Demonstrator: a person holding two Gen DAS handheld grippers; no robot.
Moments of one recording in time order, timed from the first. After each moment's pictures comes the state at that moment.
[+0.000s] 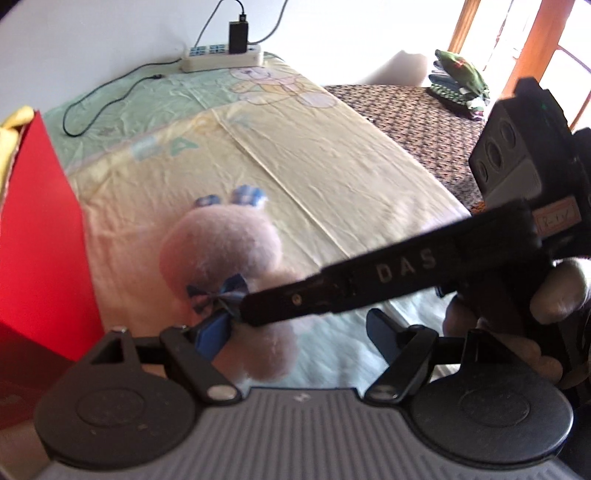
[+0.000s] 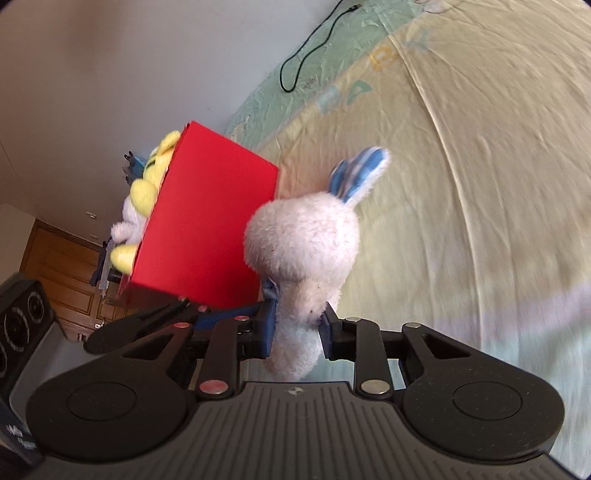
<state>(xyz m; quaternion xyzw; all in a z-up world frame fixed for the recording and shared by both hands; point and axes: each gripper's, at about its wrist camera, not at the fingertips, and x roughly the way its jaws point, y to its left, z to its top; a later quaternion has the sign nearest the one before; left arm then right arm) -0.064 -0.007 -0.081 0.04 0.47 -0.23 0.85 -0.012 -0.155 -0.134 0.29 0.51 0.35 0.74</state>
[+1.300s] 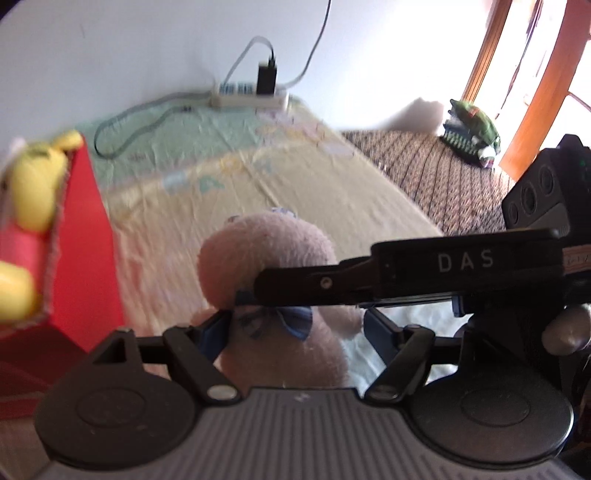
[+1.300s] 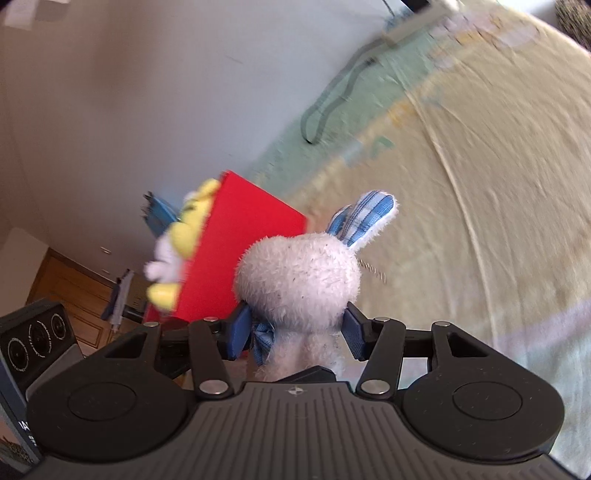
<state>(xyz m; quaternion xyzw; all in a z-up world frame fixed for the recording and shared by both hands) -0.074 0.011 -0.044 0.00 0.41 -0.20 0.89 -0.028 -0.157 -0.099 0.32 0.42 0.34 0.78</state>
